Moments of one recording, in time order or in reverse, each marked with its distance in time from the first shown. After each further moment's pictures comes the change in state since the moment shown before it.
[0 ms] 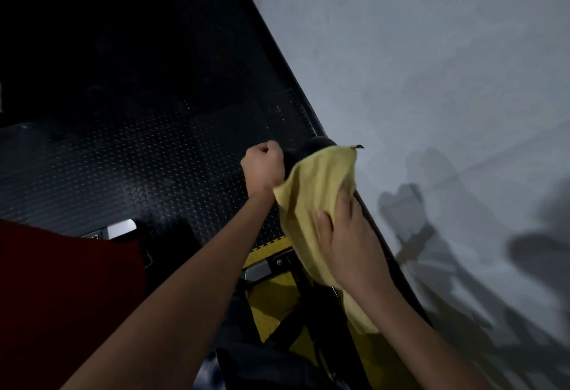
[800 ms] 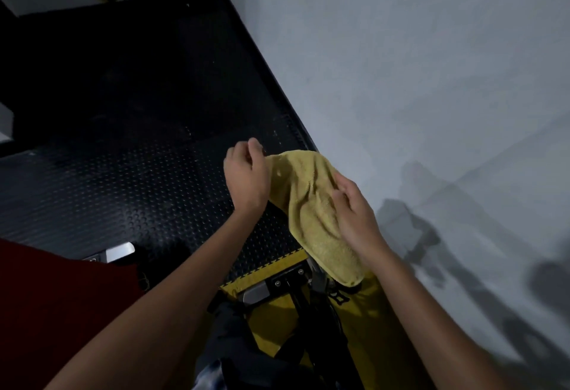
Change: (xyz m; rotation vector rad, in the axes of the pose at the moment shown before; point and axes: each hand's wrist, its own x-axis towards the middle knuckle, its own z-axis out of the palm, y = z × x) left_hand -0.027 0.024 -0.029 0.093 0.170 0.315; right_hand 0.045 0.028 -0.017 0.798 -0.077 0.169
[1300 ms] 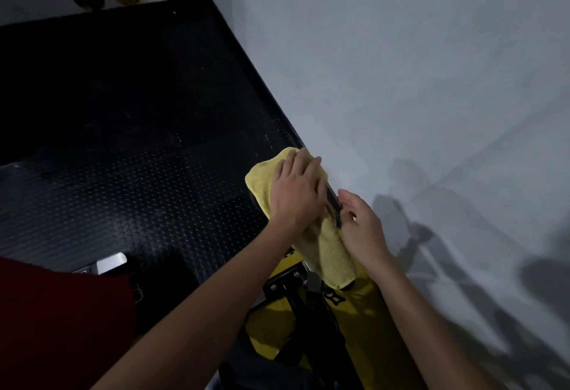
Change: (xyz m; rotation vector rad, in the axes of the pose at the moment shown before) left_hand -0.045 -0.002 0.059 0.743 -0.444 0.575; right_hand -0.020 0.012 -0.014 -0.115 0.124 0.064
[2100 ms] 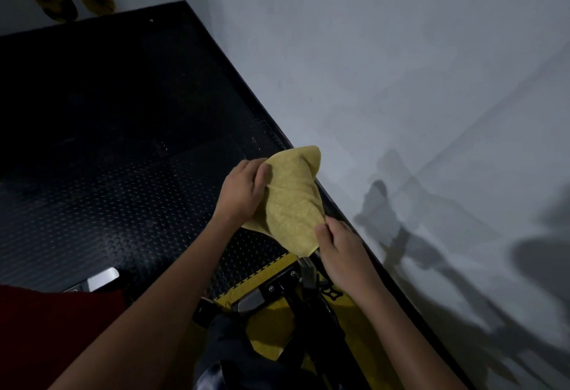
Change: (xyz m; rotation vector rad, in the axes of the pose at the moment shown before) left_hand -0.001 -0.080 -0.014 -0.439 -0.027 -0.062; right_hand -0.052 -0.001 0.011 -0.260 -0.085 0.014
